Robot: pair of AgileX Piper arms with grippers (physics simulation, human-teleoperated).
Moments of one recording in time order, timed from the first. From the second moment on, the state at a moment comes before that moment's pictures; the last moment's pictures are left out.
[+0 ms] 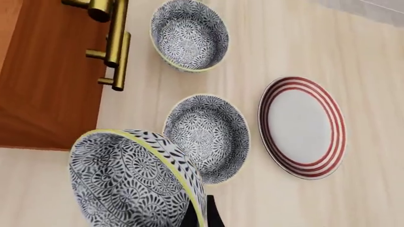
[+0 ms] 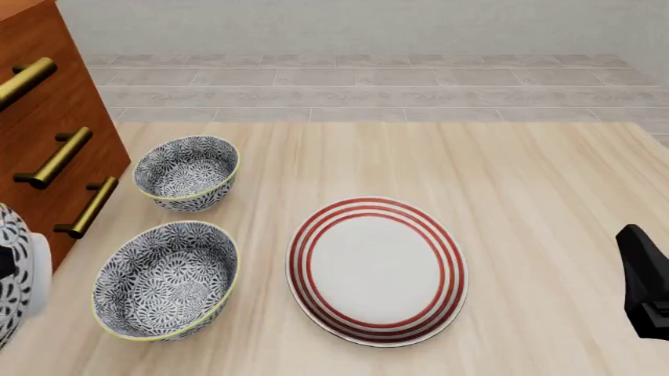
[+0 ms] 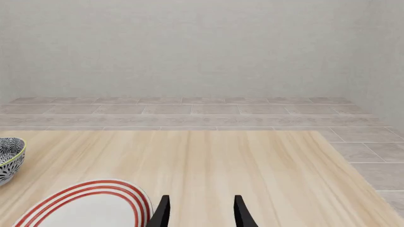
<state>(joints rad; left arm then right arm) -0.23 0.45 -0.72 1.10 -0.37 0.00 0.04 0.00 -0.03 0.00</state>
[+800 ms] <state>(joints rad) -0.52 0.86 -1.04 0.88 -0.30 0.00 0.04 0.00 -0.03 0.00</state>
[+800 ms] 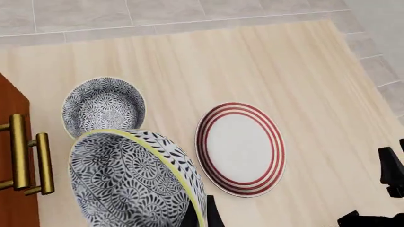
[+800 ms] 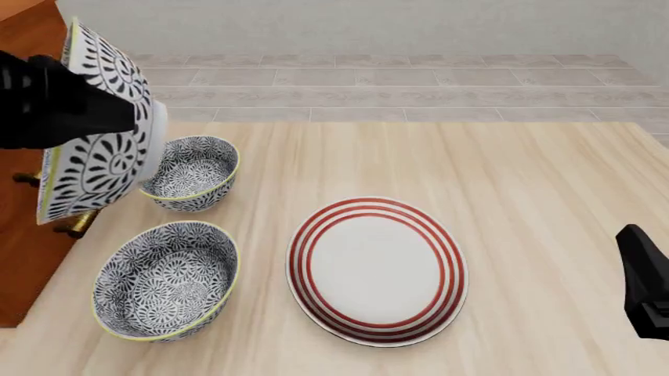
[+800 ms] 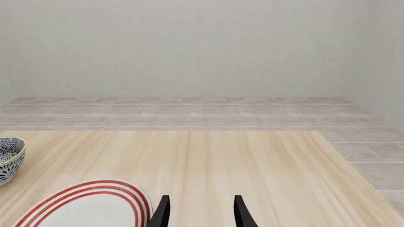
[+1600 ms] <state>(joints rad) -0.76 1.29 -1.22 0.76 -0.21 0.00 0.03 0.00 -0.03 0.00</state>
